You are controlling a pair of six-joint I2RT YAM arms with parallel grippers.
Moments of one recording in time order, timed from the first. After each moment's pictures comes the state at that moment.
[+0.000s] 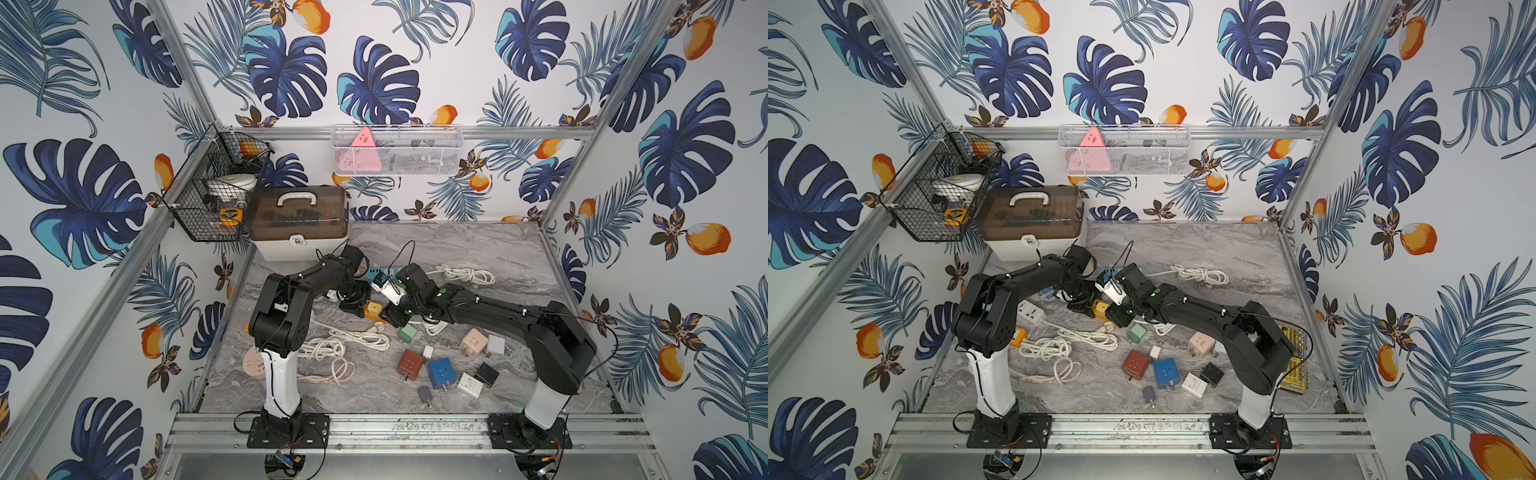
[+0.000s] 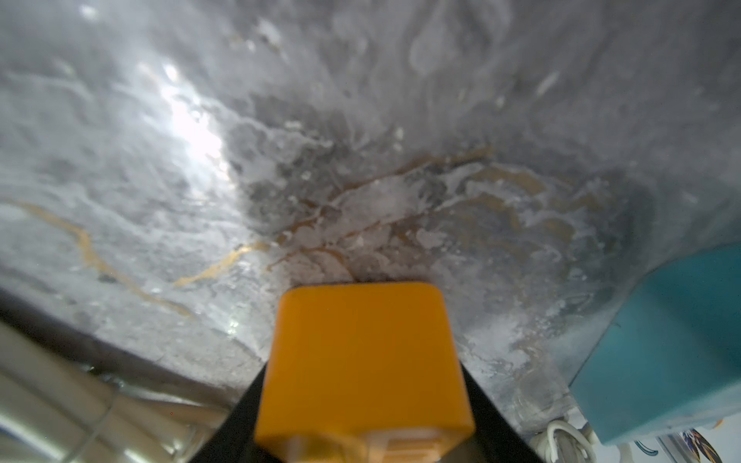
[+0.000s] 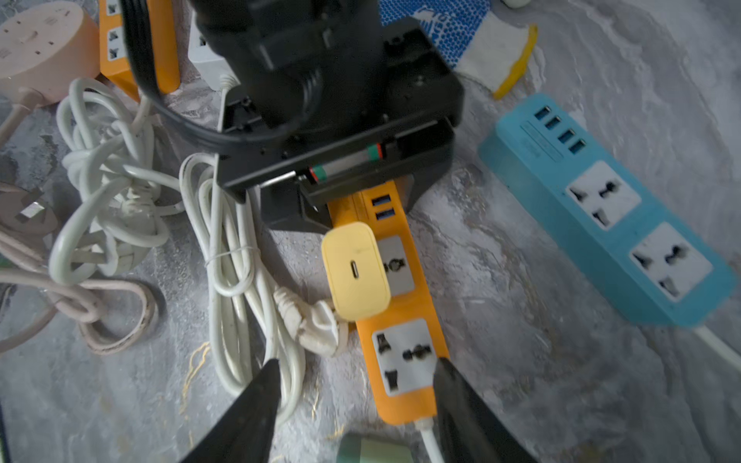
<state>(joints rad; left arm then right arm) -0.26 1.99 1.33 -0.78 0.29 -1.61 0.85 1.81 1.24 -0.29 -0.11 -0.14</state>
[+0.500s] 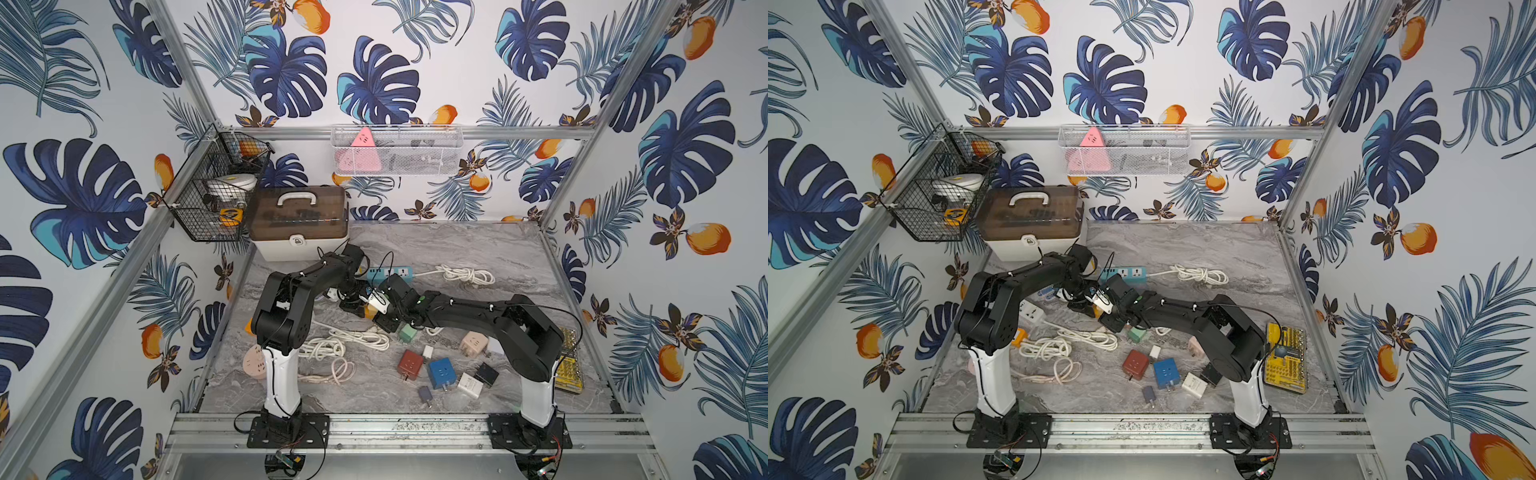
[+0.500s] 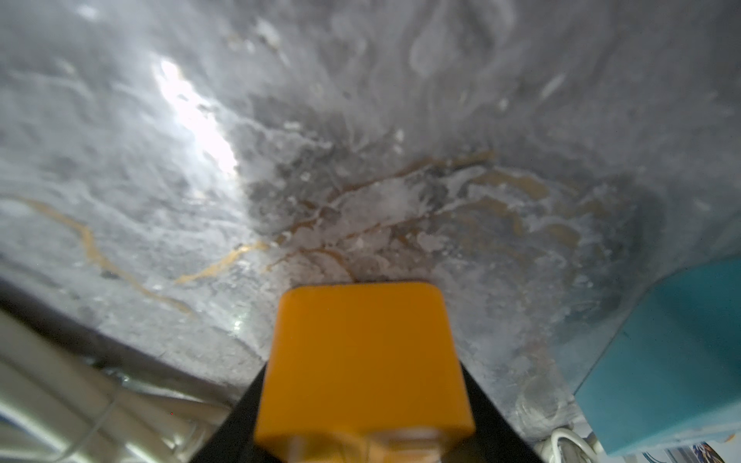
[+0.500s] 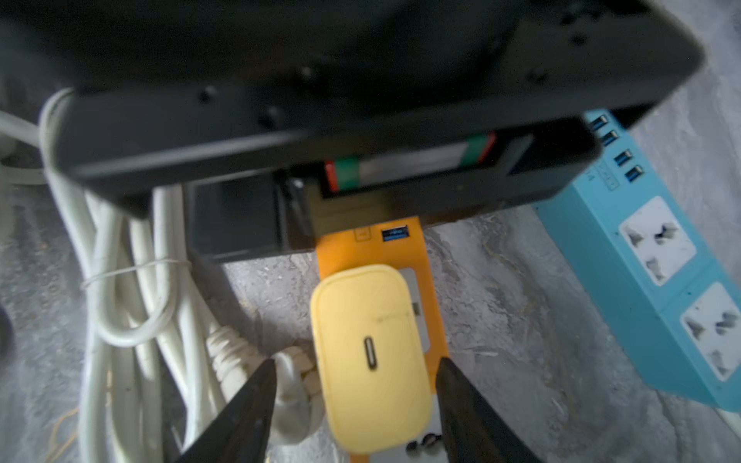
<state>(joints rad) -0.26 2.02 1.38 -0.83 0.30 -1.61 0.90 1.96 1.28 -0.22 0.03 -0.25</state>
